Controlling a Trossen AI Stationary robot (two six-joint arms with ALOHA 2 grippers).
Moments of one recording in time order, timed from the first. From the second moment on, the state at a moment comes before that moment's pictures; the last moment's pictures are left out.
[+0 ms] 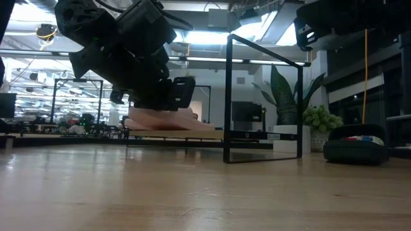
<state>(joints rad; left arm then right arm) -0.17 1.79 0.77 0.19 -1.23 -0.76 0.16 0.93 0.45 0.28 -0.18 -0.11</state>
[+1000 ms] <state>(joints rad) -0.25 1.79 0.77 0.08 -1.33 -0.54 0.16 0.93 0.45 0.28 -0.18 -0.11</state>
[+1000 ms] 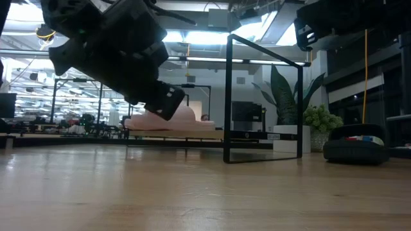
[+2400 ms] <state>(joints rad) -0.18 1.79 0.77 0.09 -1.04 -0.31 0.19 0.93 0.45 0.31 -0.18 -0.14</state>
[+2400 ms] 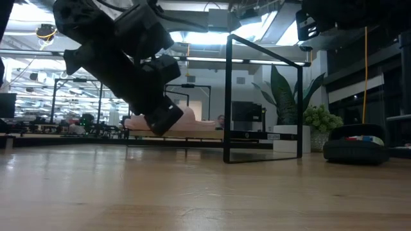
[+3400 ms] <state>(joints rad) -0.15 1.76 0.78 -0.04 -1.13 -0.24 0.19 0.93 0.45 0.31 -0.18 -0.13</state>
